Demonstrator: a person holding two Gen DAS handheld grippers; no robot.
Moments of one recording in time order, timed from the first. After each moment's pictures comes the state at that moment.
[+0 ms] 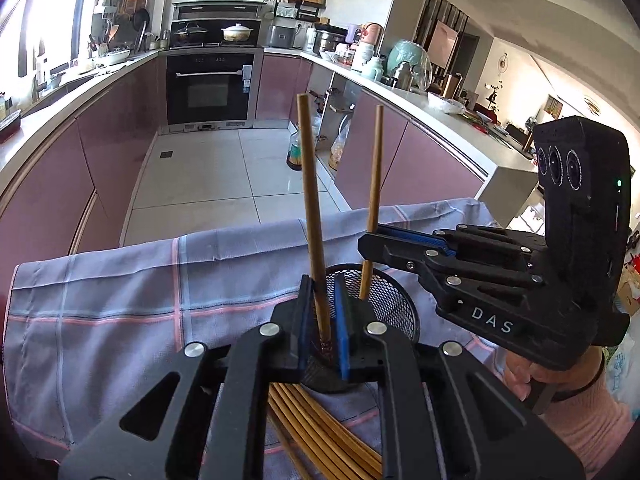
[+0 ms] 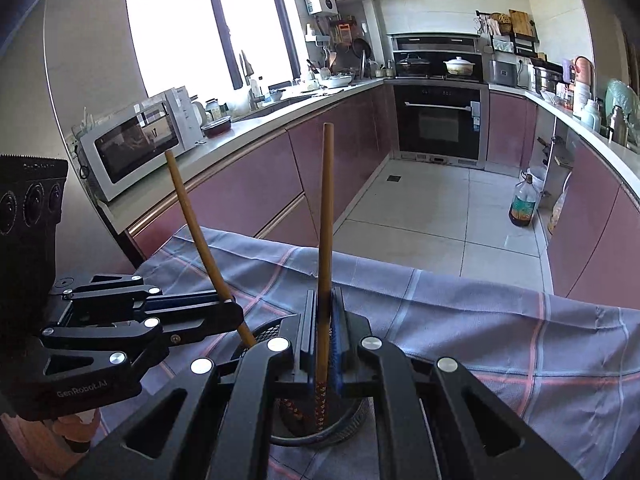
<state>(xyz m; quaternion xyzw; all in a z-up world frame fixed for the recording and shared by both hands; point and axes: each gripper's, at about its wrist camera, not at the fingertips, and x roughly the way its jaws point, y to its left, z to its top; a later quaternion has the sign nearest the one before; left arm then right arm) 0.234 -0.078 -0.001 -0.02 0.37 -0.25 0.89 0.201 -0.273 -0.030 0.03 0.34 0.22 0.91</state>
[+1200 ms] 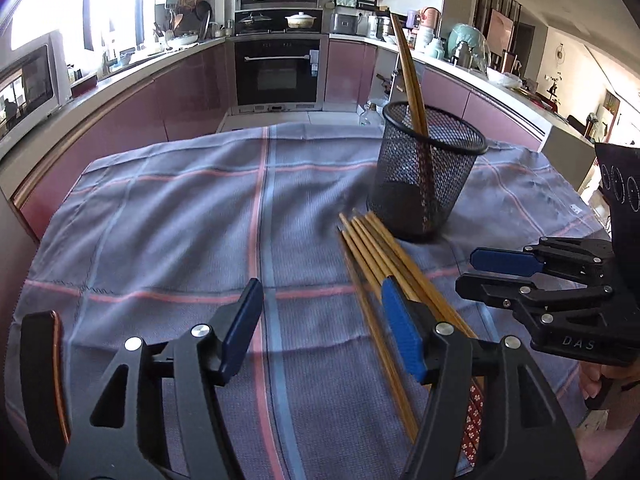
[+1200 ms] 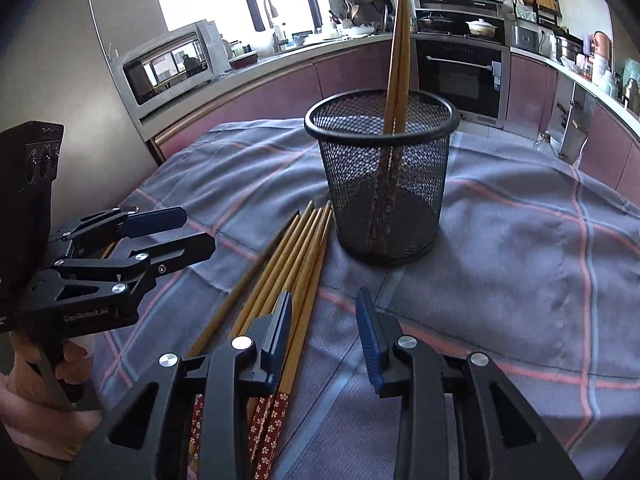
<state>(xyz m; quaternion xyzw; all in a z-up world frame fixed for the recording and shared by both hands) 0.111 -0.017 -0.103 0.02 0.39 -0.12 0.91 0.095 -0.254 -0.115 0.00 0.41 0.25 0.88</state>
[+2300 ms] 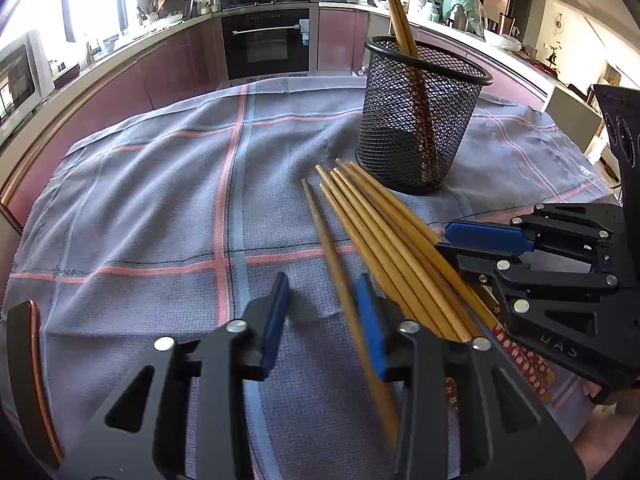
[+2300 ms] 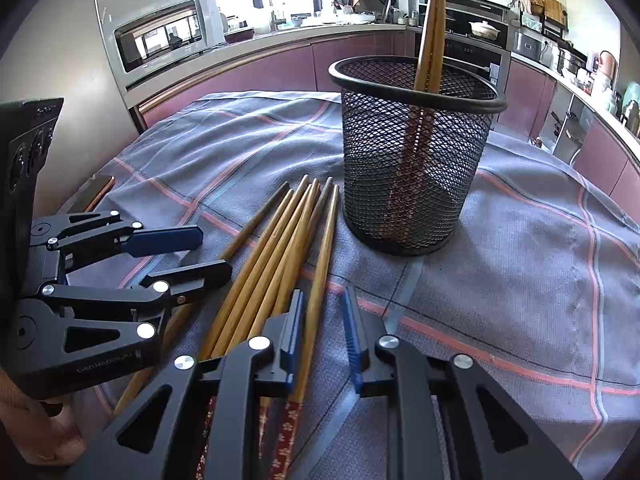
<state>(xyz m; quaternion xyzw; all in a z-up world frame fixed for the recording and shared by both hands) 0.126 -0.042 -0.133 0.04 0.44 -0.13 0.89 0.100 -0.225 -0.135 -0.06 0.42 0.22 0.88</state>
